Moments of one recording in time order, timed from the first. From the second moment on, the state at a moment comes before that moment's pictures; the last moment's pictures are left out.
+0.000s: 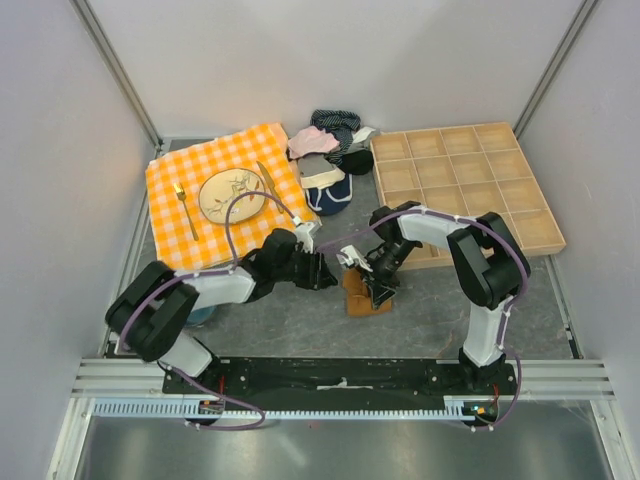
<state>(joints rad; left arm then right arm) -0.68 1.59 0.64 0.27 0.39 -0.51 0.51 1.89 1.17 -1.04 -0.78 -1.24</state>
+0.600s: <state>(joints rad) -1.09 1.16 0.19 0.75 0.27 0.05 0.50 2.06 1.25 -1.27 -0.86 -1.26</state>
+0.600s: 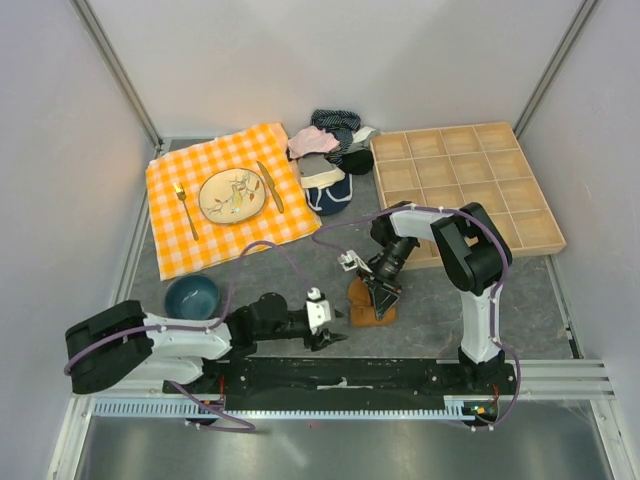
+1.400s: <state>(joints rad) -1.23 1.63 0.57 0.57 0.08 0.50 0.47 2.03 1.22 -1.25 -0.86 -1.25</state>
